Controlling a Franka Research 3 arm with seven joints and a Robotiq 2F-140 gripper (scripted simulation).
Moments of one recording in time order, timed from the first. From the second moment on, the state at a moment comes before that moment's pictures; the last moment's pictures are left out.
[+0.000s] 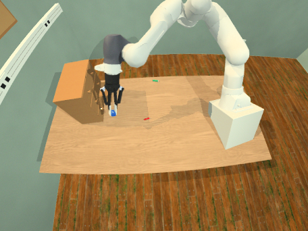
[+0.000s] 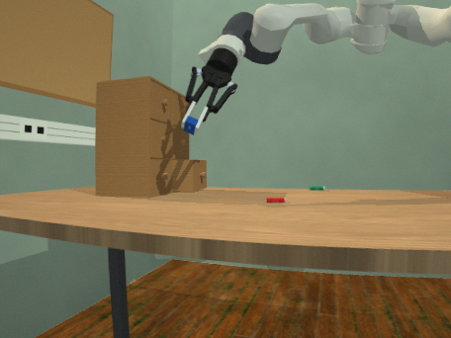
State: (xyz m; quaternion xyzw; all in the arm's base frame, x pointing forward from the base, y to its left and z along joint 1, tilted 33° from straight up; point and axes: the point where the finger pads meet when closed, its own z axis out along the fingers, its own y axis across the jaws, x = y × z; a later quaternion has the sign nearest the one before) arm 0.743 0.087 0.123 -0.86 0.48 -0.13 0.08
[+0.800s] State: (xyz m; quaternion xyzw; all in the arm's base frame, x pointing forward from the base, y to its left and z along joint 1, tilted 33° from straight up) arm 0.730 0.030 0.127 -0.93 0.33 -0.13 -0.02
